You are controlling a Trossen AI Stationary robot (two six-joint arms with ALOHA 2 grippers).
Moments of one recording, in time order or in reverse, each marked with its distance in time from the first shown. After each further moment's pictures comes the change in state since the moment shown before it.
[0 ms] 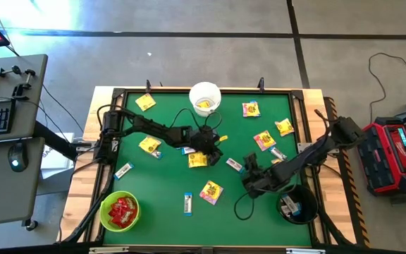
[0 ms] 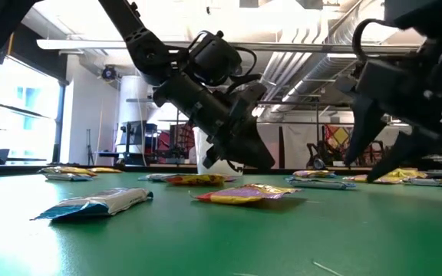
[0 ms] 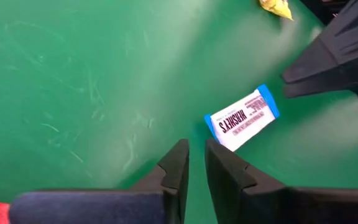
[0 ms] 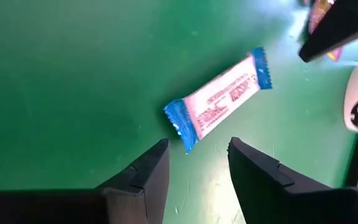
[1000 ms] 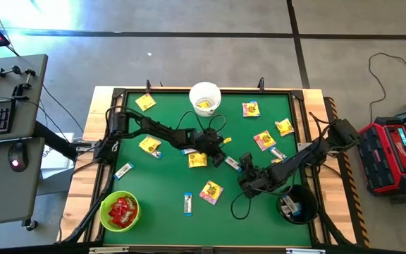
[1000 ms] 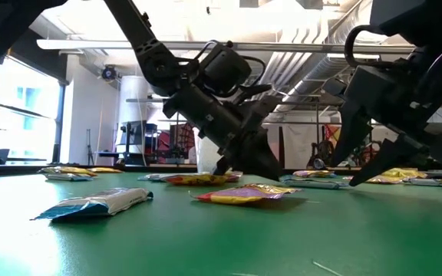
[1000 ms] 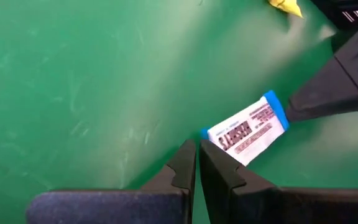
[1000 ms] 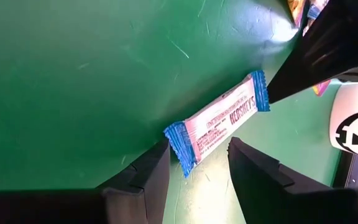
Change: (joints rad) left arm -0.012 0.098 0.062 0.041 0.004 -0.010; right arm -0.019 0.057 0.000 0.117 0.038 -0.098
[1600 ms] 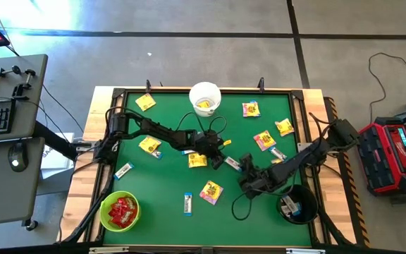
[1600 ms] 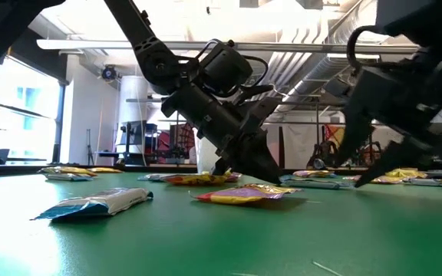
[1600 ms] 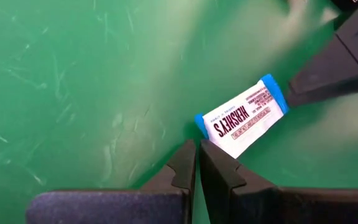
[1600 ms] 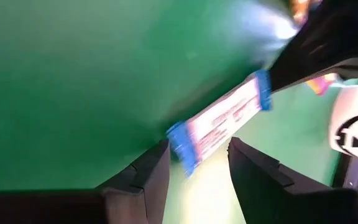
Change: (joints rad) left arm -0.015 0.000 0.002 -0.033 -0.005 0.030; right arm 0.009 0.000 0.000 -0.011 -0.002 -0.011
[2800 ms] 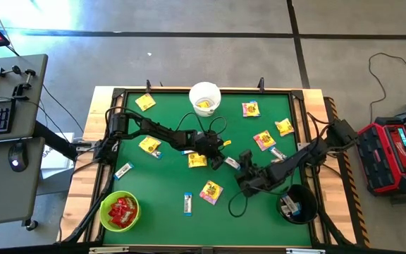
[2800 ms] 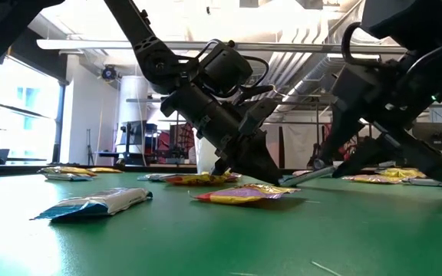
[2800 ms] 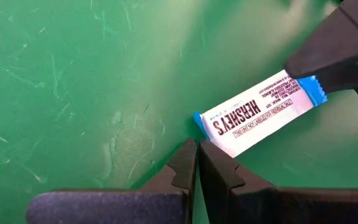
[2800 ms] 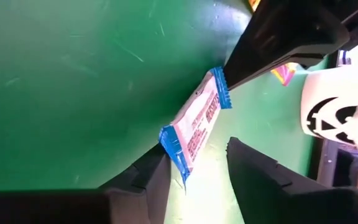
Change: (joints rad) left arm -0.003 -0.001 0.000 -0.020 -0.001 0.026; right arm -0.033 0.018 0.000 0.061 0.107 0.035
